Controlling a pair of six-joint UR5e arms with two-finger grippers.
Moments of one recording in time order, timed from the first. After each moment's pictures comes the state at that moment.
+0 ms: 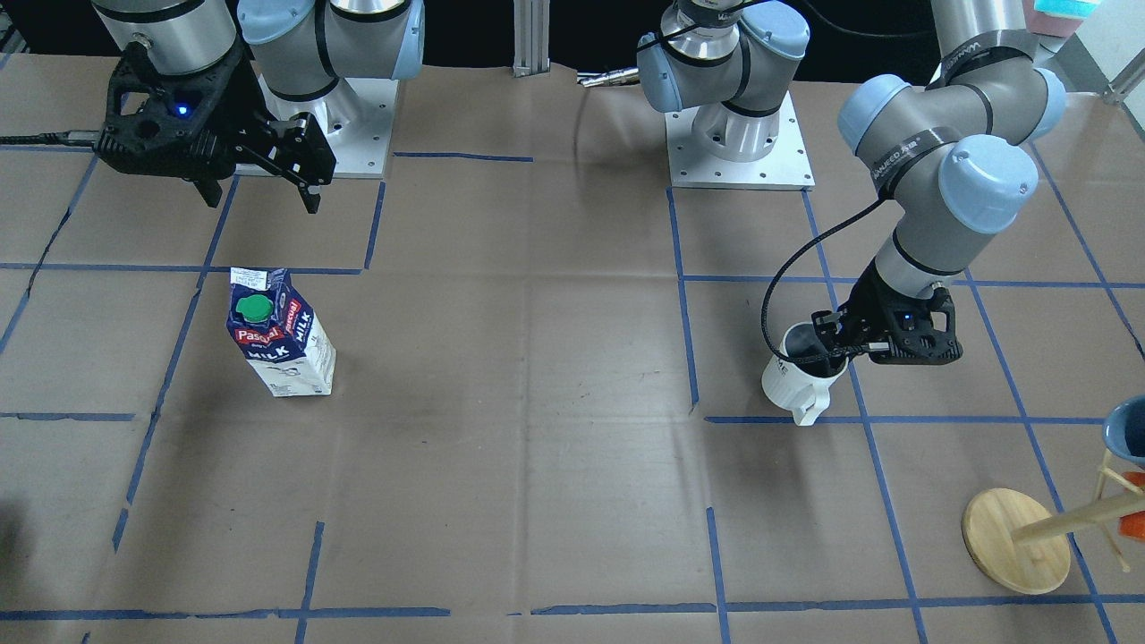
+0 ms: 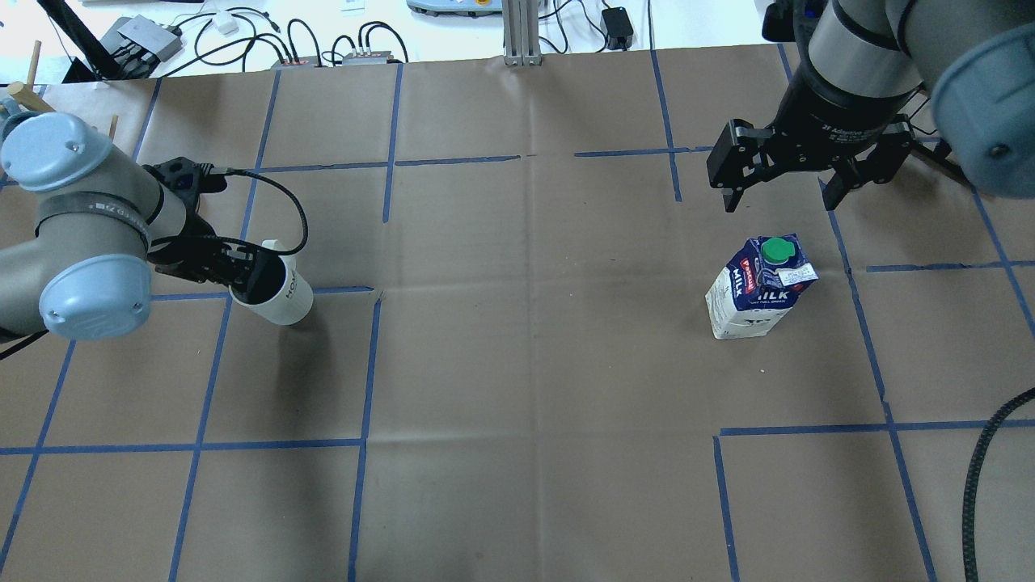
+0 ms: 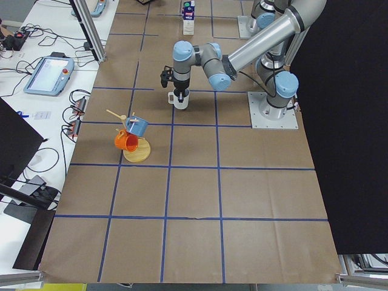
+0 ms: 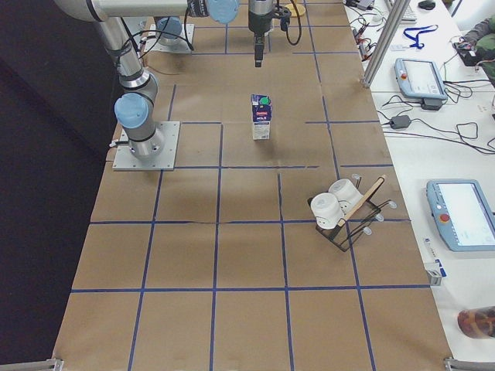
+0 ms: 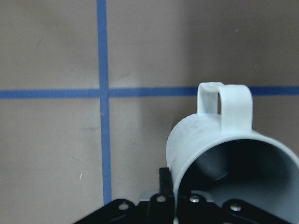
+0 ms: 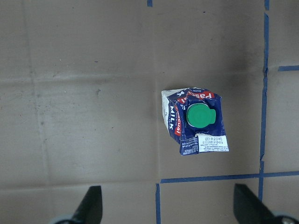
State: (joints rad) left arm -1.28 -1.71 -1.99 -0.94 1.54 0.32; right arm 1.58 -1.63 1.62 -1.56 -1.59 0.05
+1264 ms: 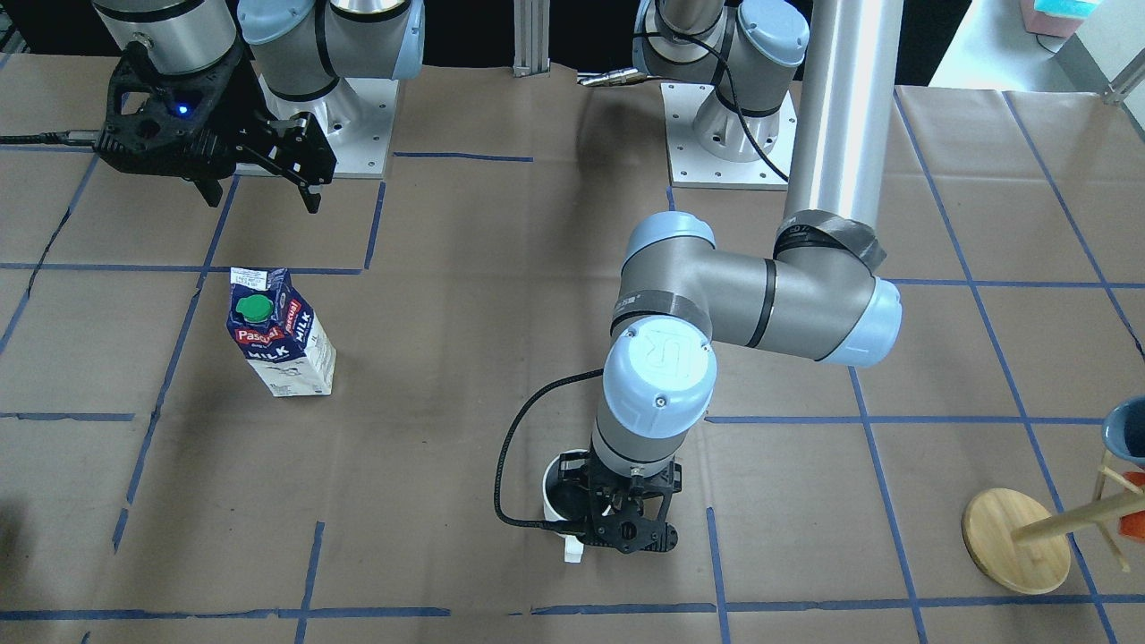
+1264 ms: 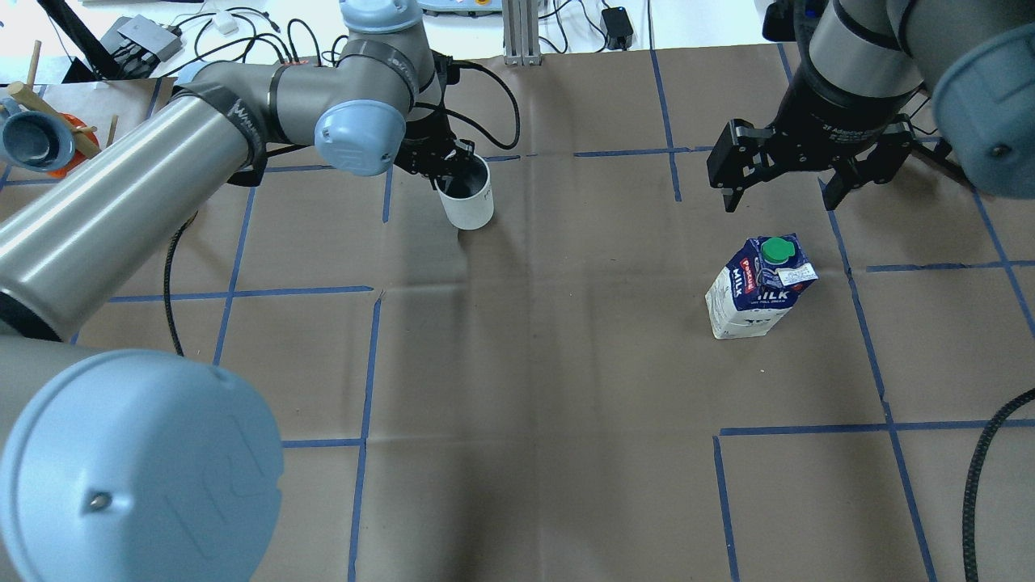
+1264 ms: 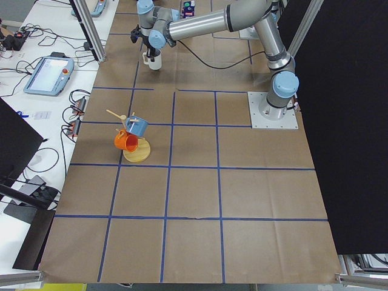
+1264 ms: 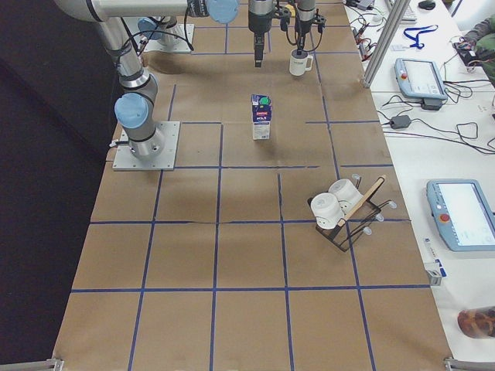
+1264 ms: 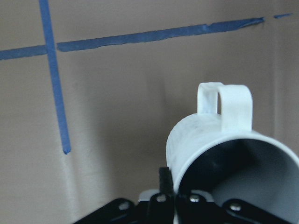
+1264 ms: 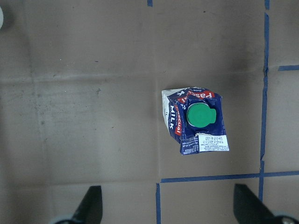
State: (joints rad) left arm -1.78 -2.22 -1.29 -1.19 1.58 -0.11; right arm 1.58 -1.63 1.62 -1.56 -1.59 0.05
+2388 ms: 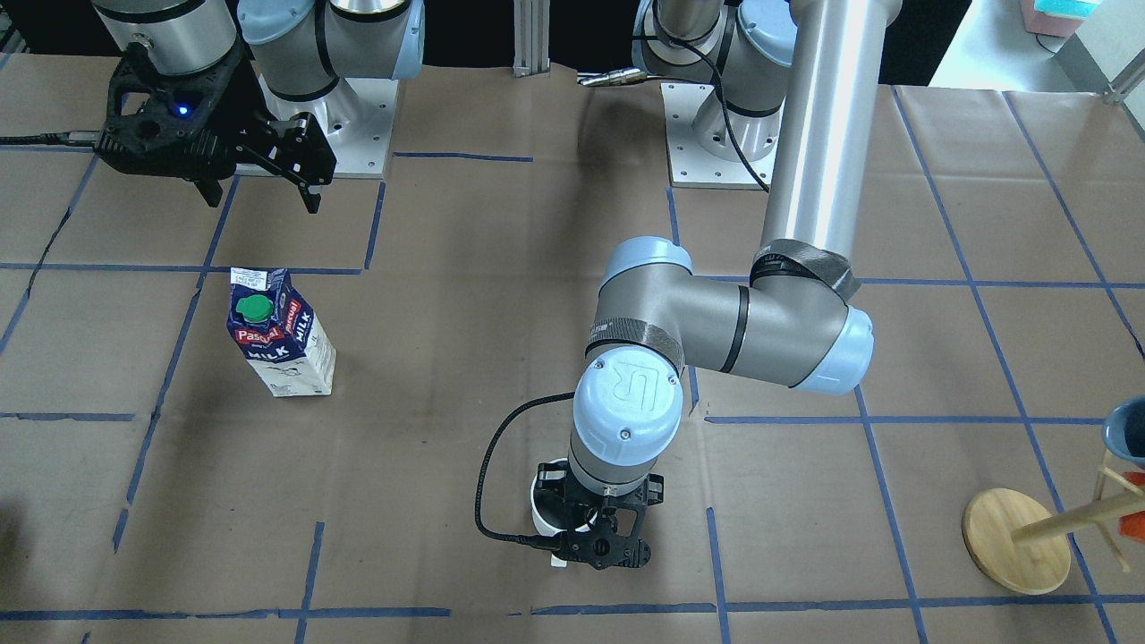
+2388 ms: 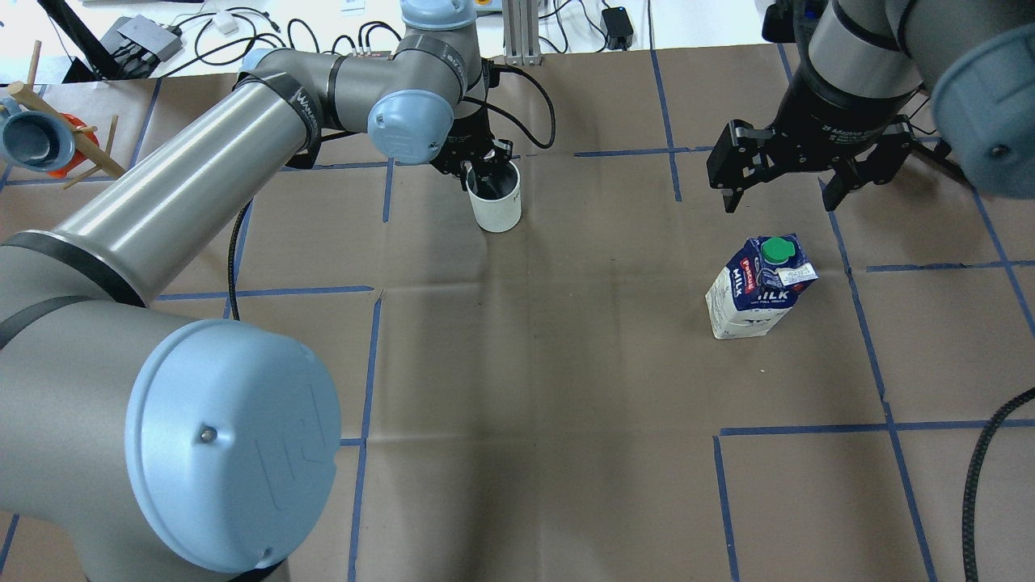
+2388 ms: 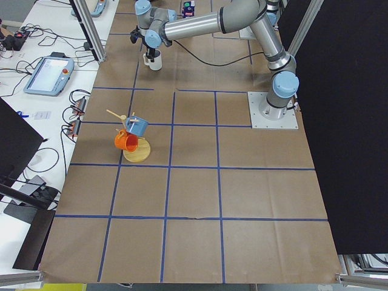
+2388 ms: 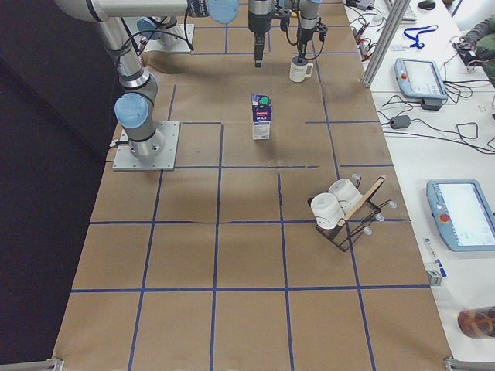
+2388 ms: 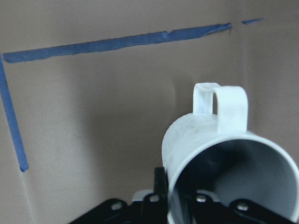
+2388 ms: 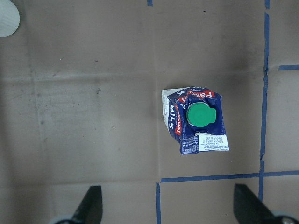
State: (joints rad) left arm -1.80 -2.27 -1.25 -1.21 1.58 -0.11; right arm 1.58 -1.63 1.62 -1.56 -1.59 0.05
